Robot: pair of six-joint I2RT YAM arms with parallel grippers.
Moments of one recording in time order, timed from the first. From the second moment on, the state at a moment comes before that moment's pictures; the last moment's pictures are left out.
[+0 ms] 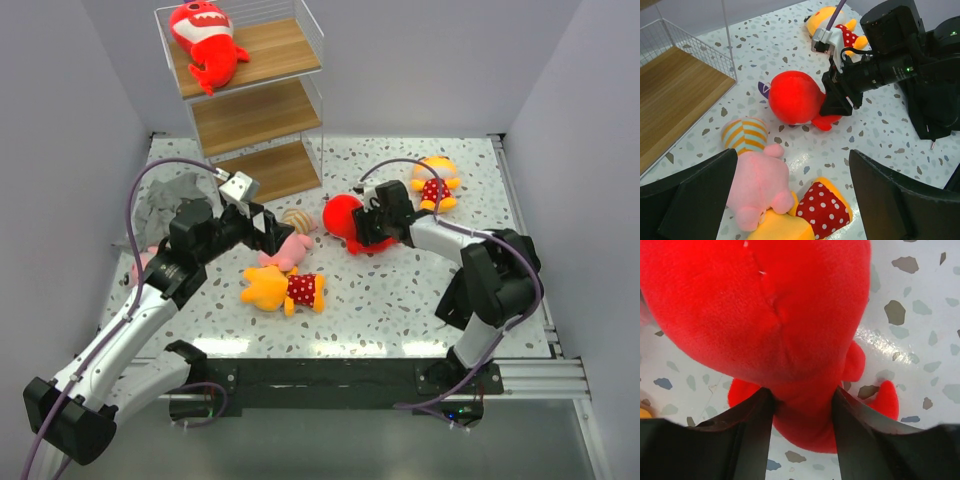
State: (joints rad) left arm -0.46 0.90 0.82 -0.12 0.26 -0.13; right arm 0.43 1.73 1.02 -0.13 -0.12 -0.02
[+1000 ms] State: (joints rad) left arm -0.47 0.88 0.71 0.28 0.55 -0.51; right arm 0.44 1.10 0.61 0.60 -0.47 1.14
